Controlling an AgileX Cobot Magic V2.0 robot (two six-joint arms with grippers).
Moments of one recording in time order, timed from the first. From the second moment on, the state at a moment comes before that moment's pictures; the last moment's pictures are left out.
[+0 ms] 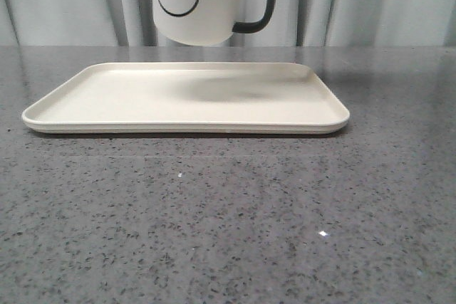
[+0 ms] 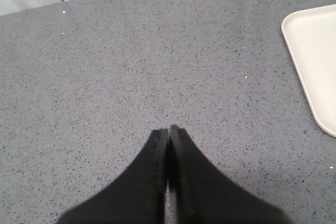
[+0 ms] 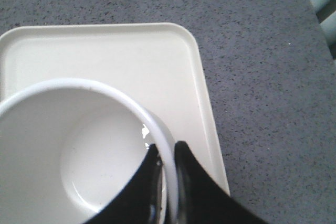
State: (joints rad) left arm -0.44 0.69 -1.02 0.55 1.13 -0.40; right arm 0.45 2.05 -2.25 0.51 1.25 -1.04
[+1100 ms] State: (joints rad) left arm -0.44 0.69 -1.02 0.55 1.14 -0.40; right arm 0.49 2.05 -2.09 0.44 1.25 -1.21
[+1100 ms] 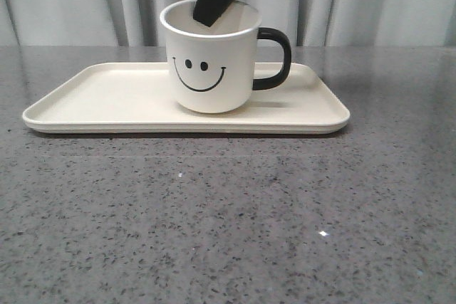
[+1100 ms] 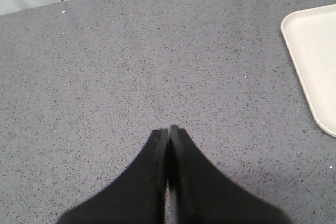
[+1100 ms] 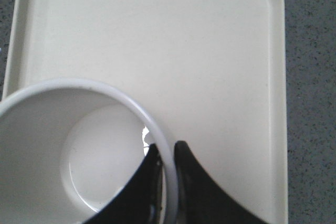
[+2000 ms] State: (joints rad) left arm -0.44 0.69 -1.02 0.55 1.14 -0.40; right arm 0.53 2.05 -2.09 0.45 1.25 -1.22
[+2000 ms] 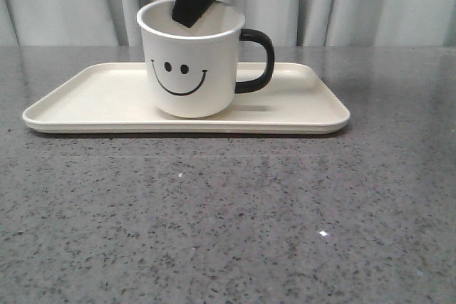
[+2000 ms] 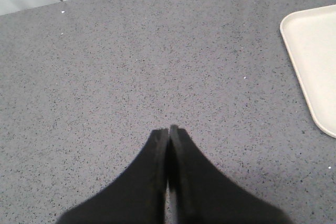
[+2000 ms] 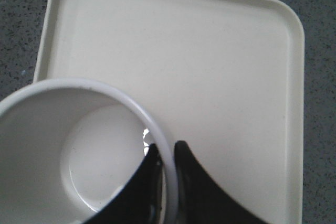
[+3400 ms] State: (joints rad) left arm -0.44 0.69 -1.02 0.54 1.13 -0.40; right arm 0.55 2.05 -2.07 0.47 1.25 -1.26
